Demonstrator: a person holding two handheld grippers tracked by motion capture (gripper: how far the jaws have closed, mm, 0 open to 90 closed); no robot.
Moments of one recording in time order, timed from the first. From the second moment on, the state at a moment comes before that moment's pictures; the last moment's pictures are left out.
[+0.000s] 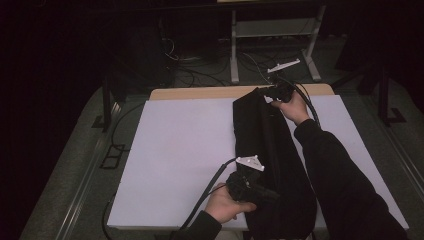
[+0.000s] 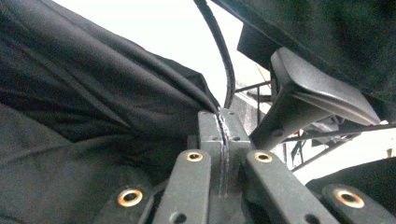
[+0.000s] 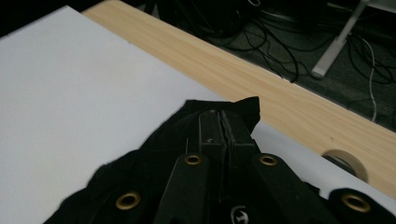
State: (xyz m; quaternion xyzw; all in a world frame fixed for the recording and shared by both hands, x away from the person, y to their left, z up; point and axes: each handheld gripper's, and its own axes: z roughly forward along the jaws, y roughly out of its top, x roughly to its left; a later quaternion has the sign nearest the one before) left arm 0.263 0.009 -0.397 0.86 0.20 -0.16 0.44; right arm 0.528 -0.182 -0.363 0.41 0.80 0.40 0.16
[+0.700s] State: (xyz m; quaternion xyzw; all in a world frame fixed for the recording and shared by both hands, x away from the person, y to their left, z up) left arm 0.266 -0.032 -0.408 0.86 0.22 -0.17 0.43; right arm 0.523 -0.204 -0.374 0.42 0.80 0.39 0.19
